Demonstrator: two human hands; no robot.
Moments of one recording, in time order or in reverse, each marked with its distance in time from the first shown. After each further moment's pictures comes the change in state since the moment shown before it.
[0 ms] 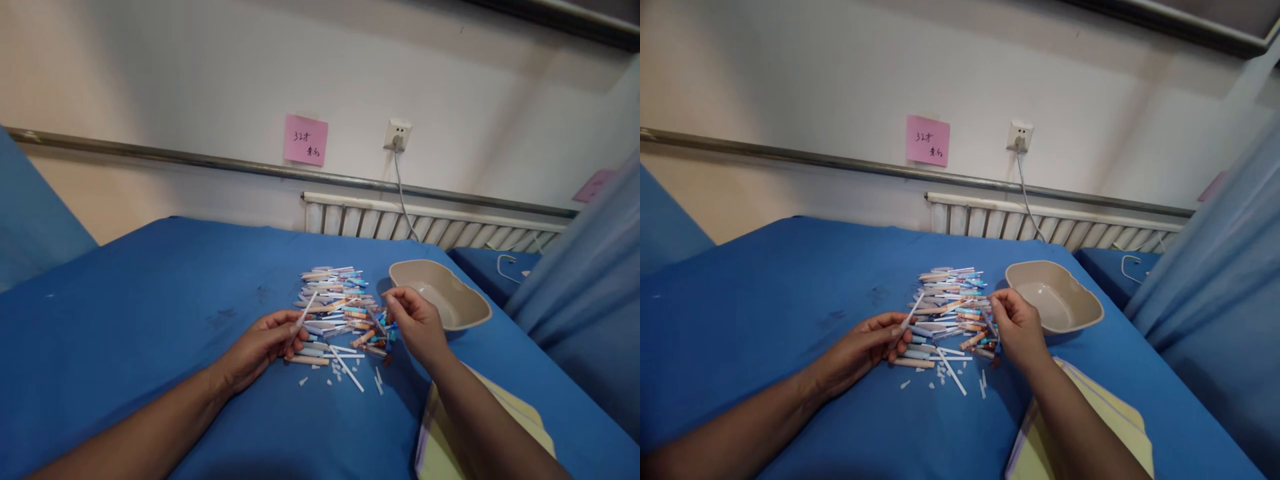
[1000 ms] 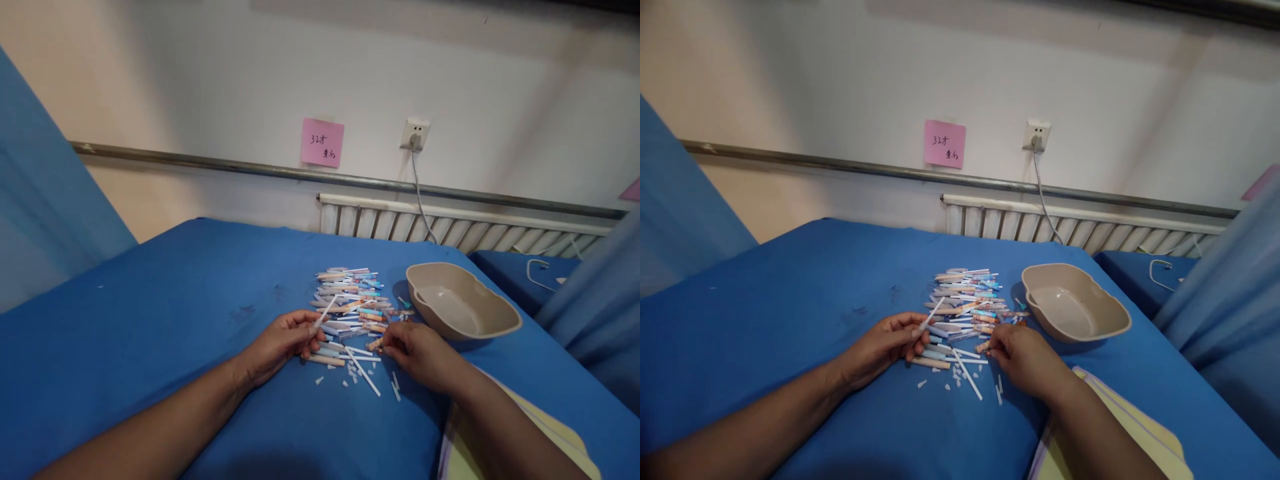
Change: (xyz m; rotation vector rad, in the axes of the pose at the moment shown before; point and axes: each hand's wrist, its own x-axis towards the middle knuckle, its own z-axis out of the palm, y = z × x) left_hand 0.002 -0.006 -0.001 0.062 0.020 -0.003; right_hand -0.015 0.010 -0.004 -0.587 -0.586 -0.137
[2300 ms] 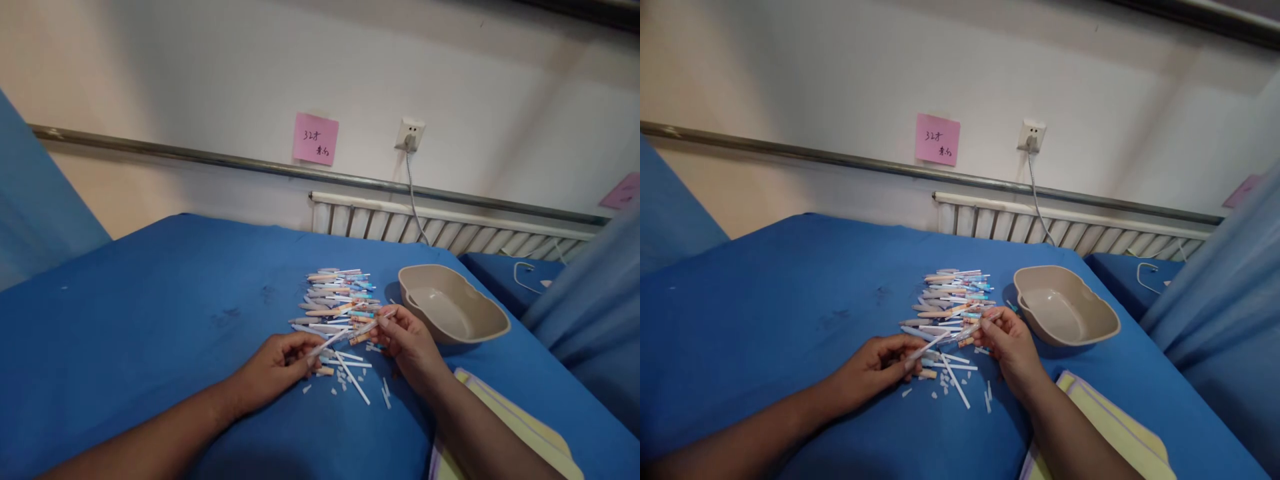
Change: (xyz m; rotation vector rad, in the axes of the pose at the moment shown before) left_hand -0.011 -0.004 0.013 0.545 -0.096 0.107; right_hand 0.019 -0.013 0.020 1.414 0.327 0.236
